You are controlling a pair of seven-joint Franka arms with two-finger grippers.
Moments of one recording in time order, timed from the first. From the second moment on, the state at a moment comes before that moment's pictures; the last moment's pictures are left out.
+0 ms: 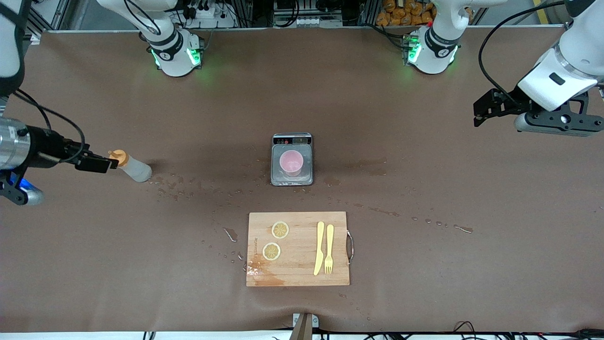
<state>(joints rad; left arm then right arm) -0.08 -0.01 -0.11 -1.60 -0.03 1.61 -0.06 0.01 0.38 0.03 -1.11 0.19 1.28 0.50</state>
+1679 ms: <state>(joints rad) -0.08 -0.01 -0.11 -1.59 -0.02 1.59 -0.06 -0.06 0.01 0.03 -1.60 0.02 1.76 -0.03</state>
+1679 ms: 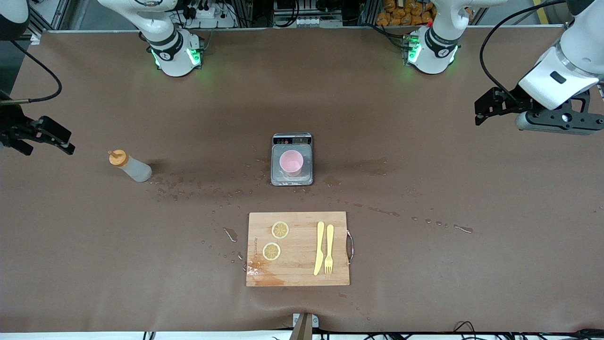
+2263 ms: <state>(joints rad) -0.08 -0.01 -0.11 -1.59 -0.02 1.59 -0.06 -0.04 0.01 0.04 -1.60 0.01 1.76 -0.03</state>
